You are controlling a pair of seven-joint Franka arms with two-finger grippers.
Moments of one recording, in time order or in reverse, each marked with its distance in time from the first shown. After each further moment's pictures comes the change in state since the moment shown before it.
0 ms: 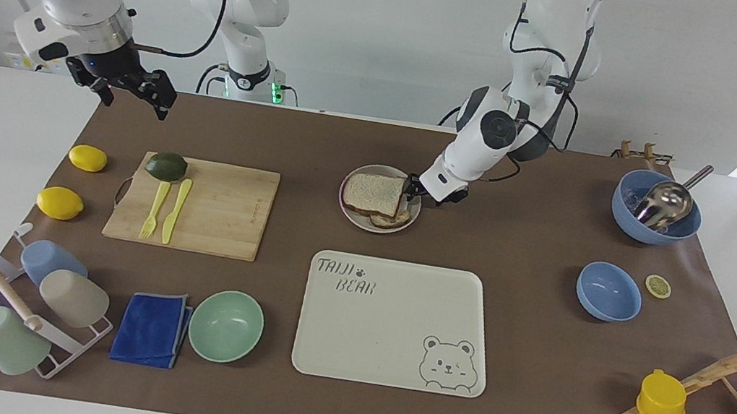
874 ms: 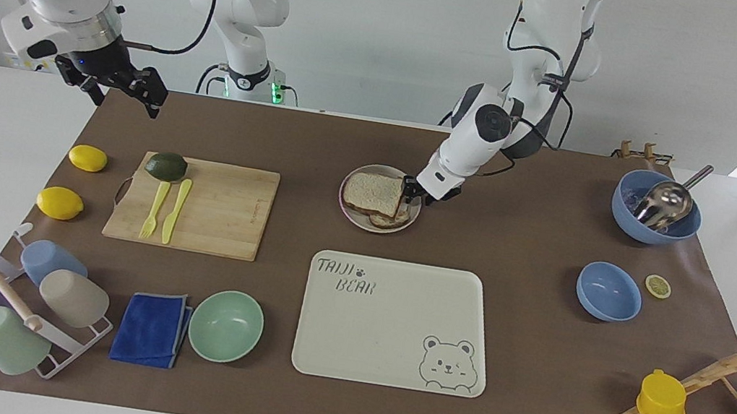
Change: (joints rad) left arm -0.016 -0.005 0.002 -0.017 -0.004 0.058 -0.067; right arm 0.005 0.001 -0.034 0.004 0.001 0.005 -0.028
